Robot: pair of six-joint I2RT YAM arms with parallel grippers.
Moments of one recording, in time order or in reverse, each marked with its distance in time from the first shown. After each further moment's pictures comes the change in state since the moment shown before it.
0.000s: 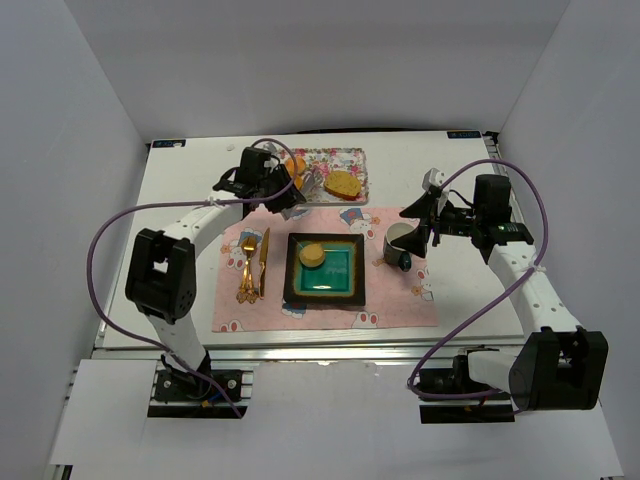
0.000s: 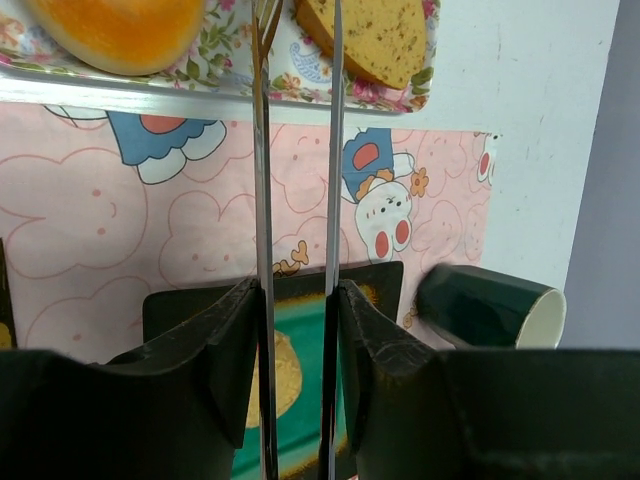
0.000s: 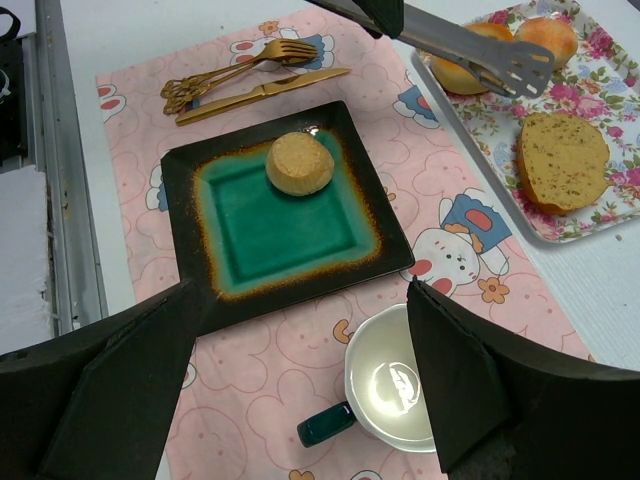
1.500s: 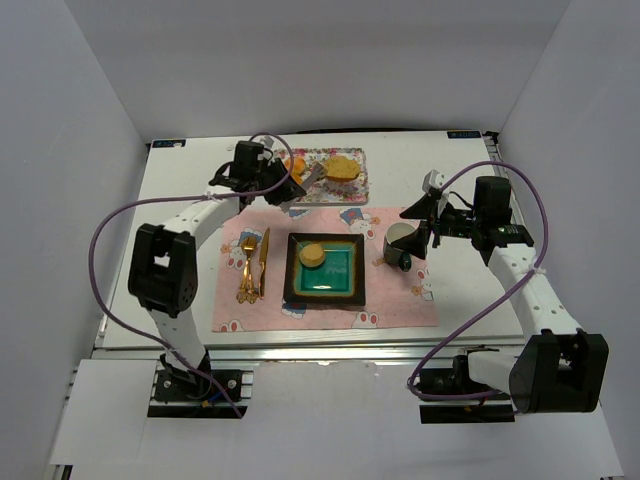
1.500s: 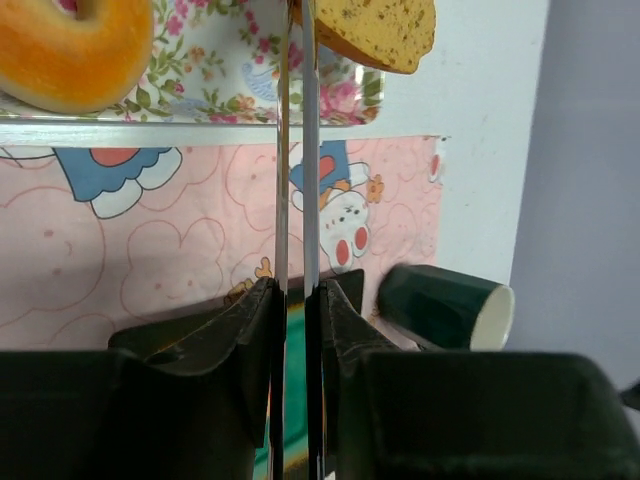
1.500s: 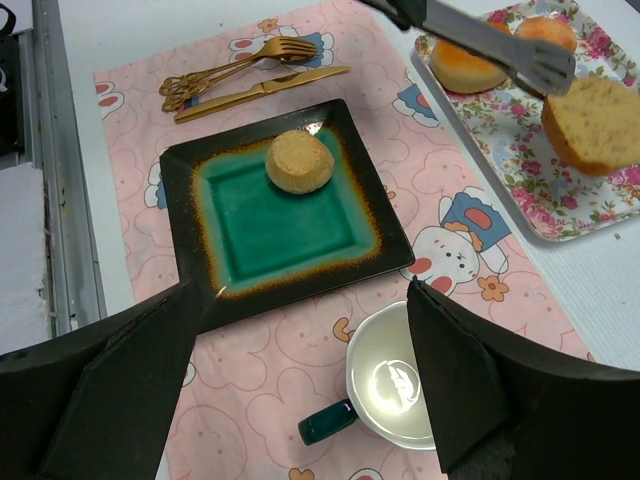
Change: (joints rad) left arm 0.040 0.093 0.061 0.060 0.145 -0.034; right arm 0.000 -0.013 -0.013 0.004 0.004 -0.003
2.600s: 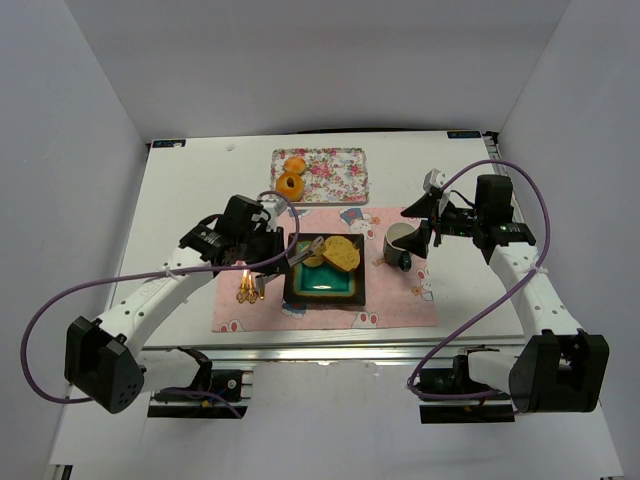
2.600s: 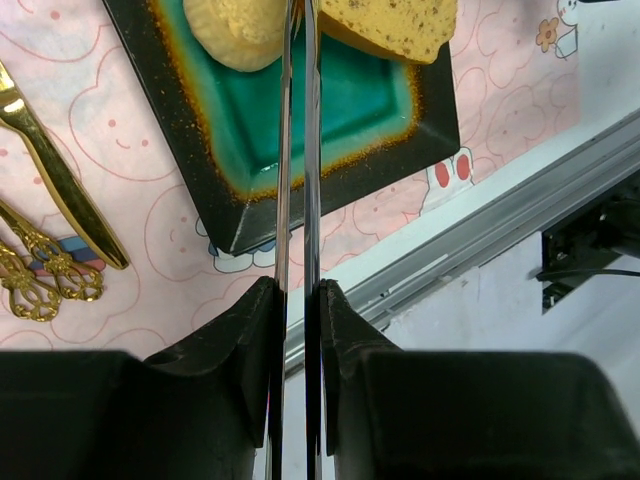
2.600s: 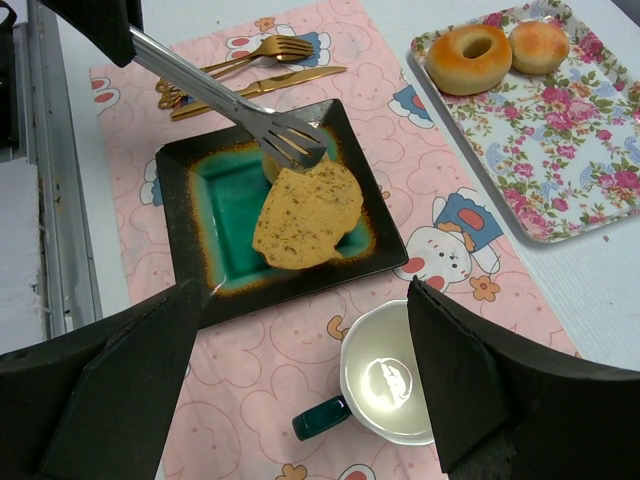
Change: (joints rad) left arm -0.202 -0.650 -0.393 -0.488 -0.085 0.357; right arm -0.005 0.002 0.021 -0.034 0.000 -0.036
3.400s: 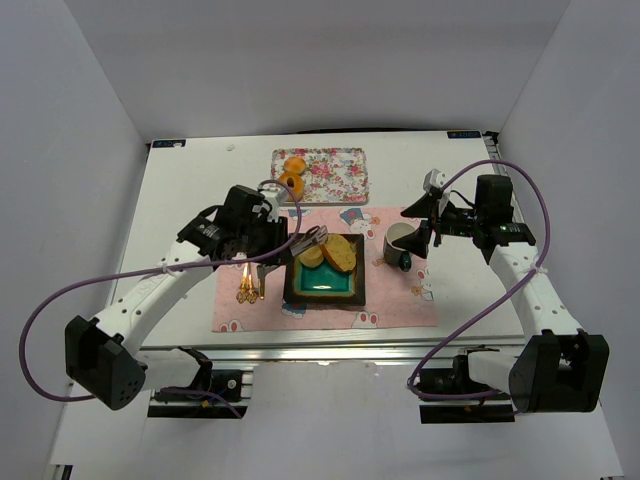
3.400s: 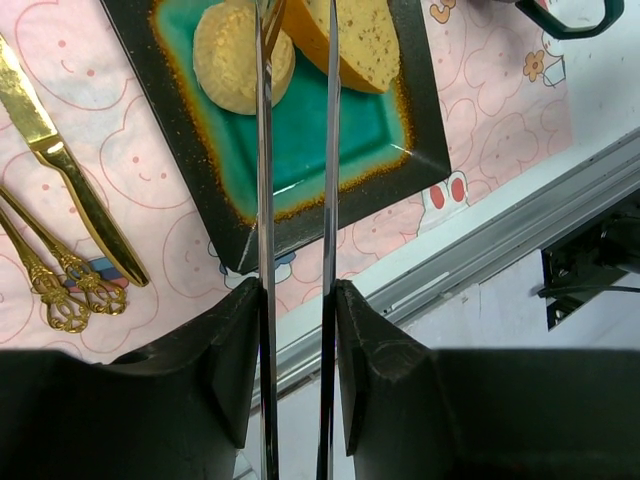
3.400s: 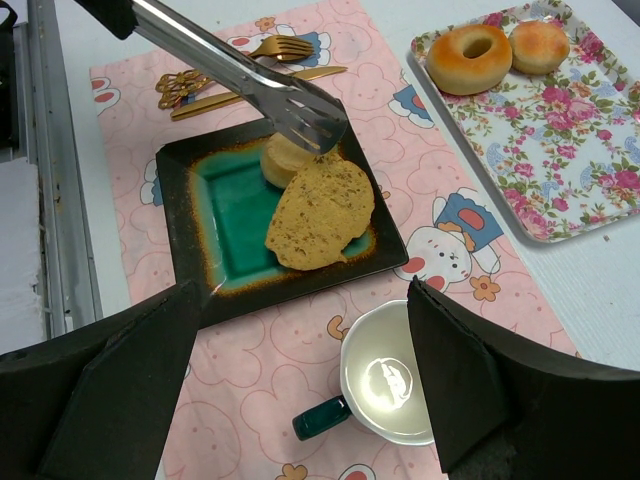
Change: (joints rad) left arm -0.023 0.026 0.097 -0.031 -0.052 0.024; right arm 0.000 0.000 0.000 -0.002 0.000 0.000
